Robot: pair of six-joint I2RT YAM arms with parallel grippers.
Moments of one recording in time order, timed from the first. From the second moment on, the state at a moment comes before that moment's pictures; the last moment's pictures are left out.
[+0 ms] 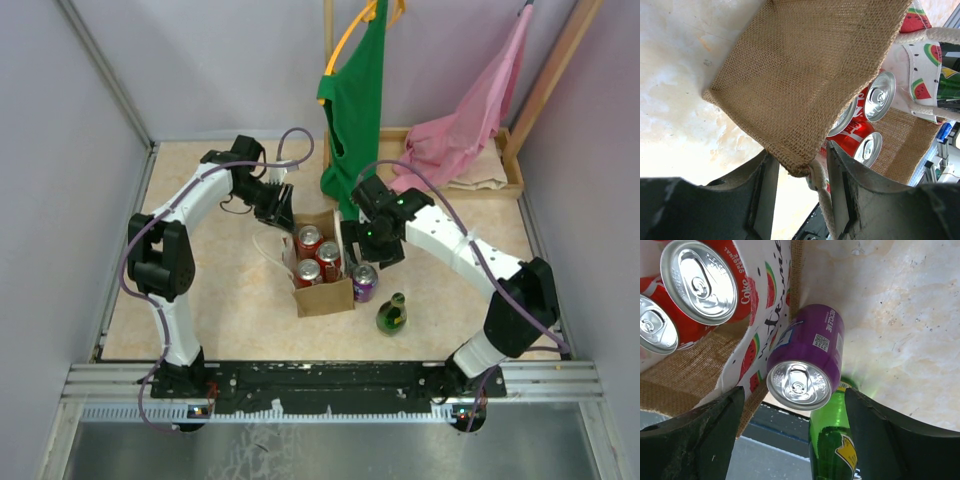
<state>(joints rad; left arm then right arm) -0.32 1.96 1.68 -1.00 0.73 0.15 0.65 1.53 1.33 -1.02 -0.09 0.43</state>
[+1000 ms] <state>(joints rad) -0.32 1.96 1.68 -1.00 0.73 0.15 0.69 1.61 1.27 -0.99 -0.02 0.47</state>
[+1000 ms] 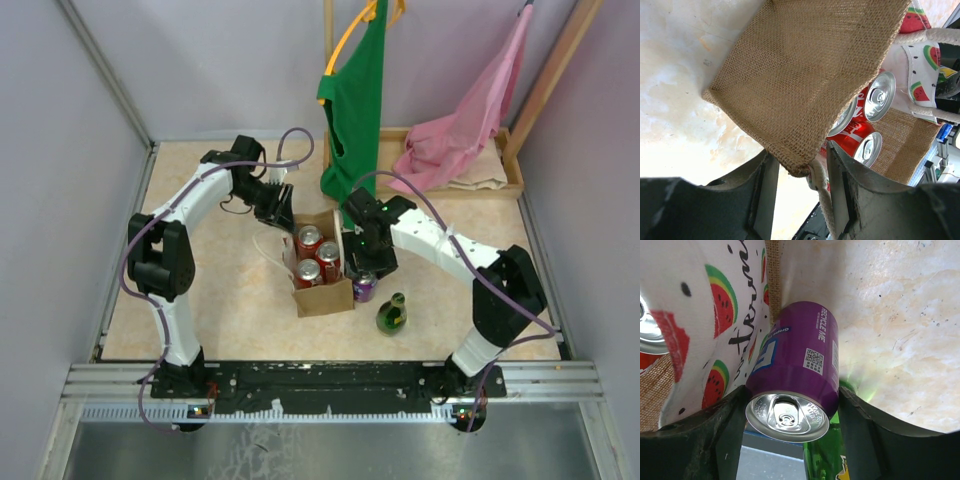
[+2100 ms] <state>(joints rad) -0.32 1.96 1.69 -1.00 0.73 0.15 0.58 1.58 1.28 -1.06 0.14 0.47</state>
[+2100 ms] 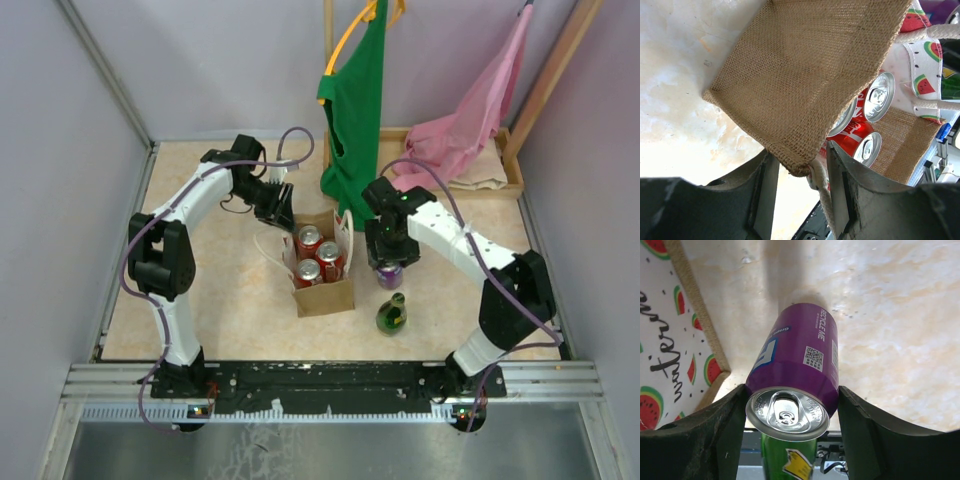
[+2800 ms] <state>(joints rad) -0.32 1.96 1.69 -1.01 0.72 0.15 0.42 1.54 1.92 -1.09 0.06 0.35</state>
